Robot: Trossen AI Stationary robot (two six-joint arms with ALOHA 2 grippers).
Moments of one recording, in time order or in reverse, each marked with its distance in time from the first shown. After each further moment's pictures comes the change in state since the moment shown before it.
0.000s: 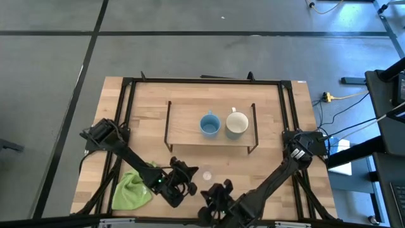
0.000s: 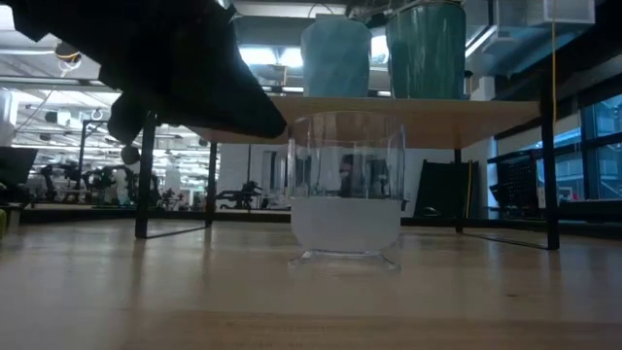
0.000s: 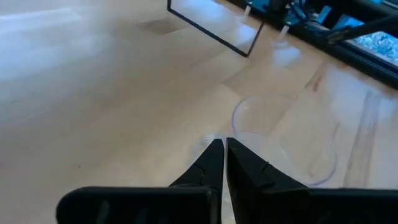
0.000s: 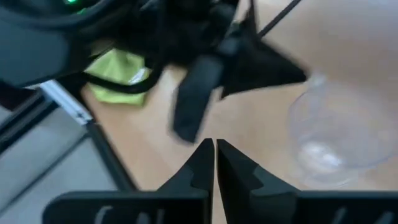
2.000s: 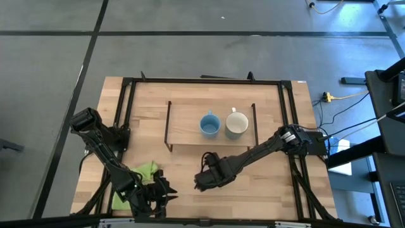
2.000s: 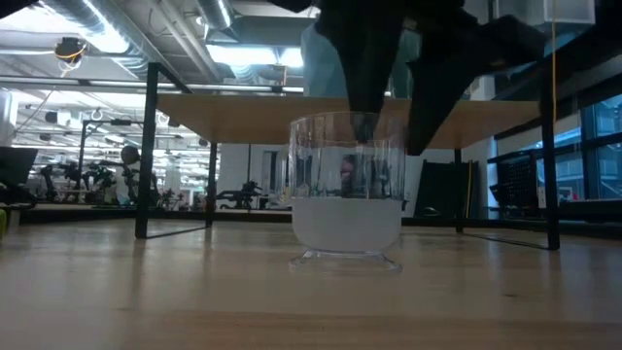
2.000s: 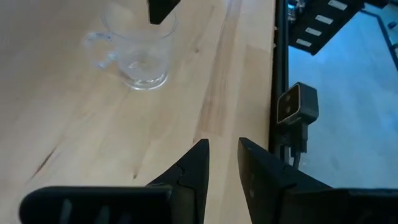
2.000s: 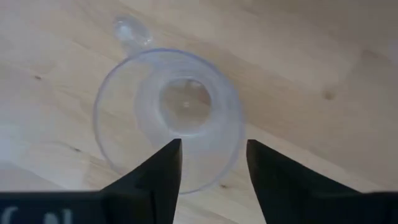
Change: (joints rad) left arm -0.243 -0.260 0.000 -0.246 0.347 0.147; right arm -0.297 -0.043 -0.057 -0.339 -0.730 0.174
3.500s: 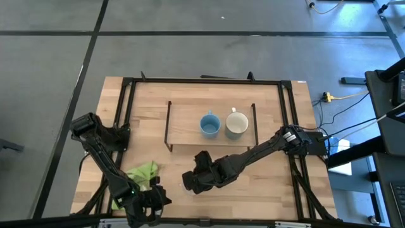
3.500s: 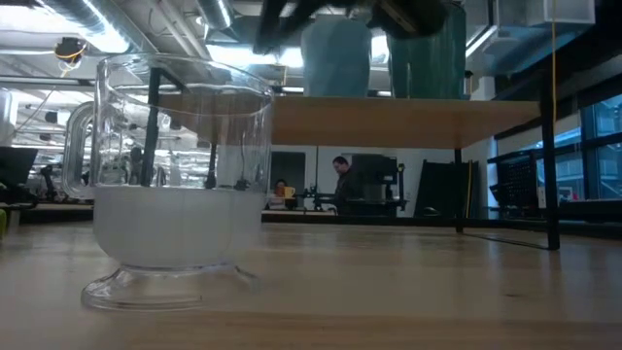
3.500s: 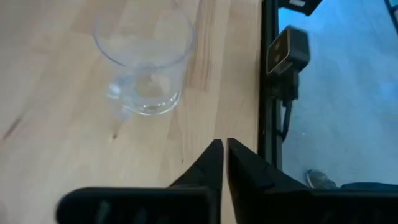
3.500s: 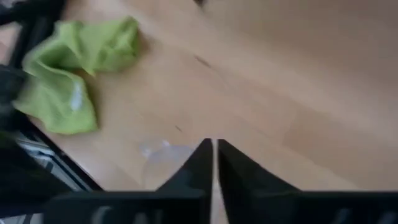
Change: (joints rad) left arm -0.067 0.061 0.000 -0.010 0.045 -0.026; right arm 0.005 -0.005 0.099 0.221 0.231 -0.076
